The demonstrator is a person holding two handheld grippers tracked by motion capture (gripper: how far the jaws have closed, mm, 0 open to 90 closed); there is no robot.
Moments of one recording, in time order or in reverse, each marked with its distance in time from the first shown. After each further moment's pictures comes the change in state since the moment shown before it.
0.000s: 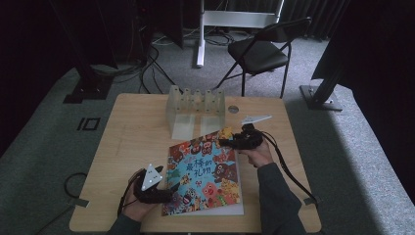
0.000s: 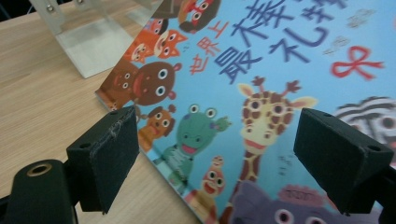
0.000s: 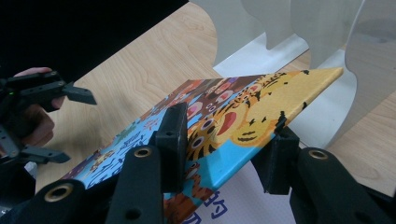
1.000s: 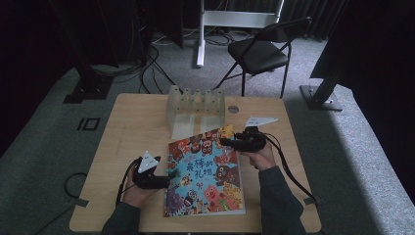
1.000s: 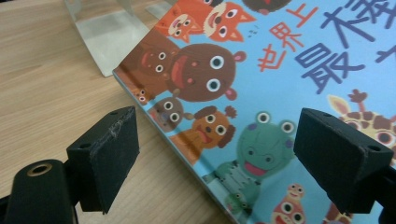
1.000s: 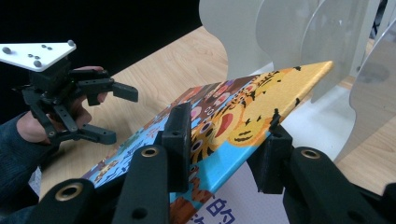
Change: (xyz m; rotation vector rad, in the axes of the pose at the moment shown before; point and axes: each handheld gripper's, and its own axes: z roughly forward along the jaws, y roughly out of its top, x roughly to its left) left arm 0.035 0.008 0.017 -0.006 -0.017 -0.089; right arm 0.025 0.003 -0.019 -0.092 -0.015 -0.084
